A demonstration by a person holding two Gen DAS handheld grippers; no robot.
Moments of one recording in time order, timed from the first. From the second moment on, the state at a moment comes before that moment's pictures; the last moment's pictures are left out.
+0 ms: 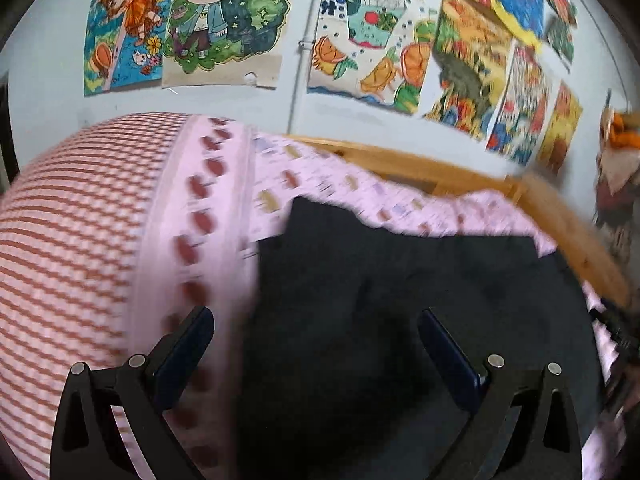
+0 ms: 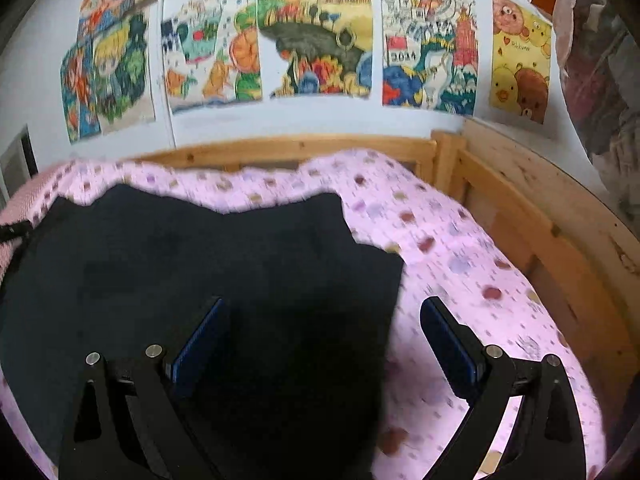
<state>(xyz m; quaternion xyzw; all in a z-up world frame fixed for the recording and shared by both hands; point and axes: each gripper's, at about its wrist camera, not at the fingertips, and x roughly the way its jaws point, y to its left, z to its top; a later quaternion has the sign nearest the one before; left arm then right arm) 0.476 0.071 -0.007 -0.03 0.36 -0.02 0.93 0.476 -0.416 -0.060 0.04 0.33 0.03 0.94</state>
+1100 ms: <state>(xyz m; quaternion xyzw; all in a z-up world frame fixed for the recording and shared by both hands) 0.449 0.092 -0.068 -0.01 0.38 -0.13 0.92 0.480 -0.441 -0.152 0.17 0.37 0.12 0.91</state>
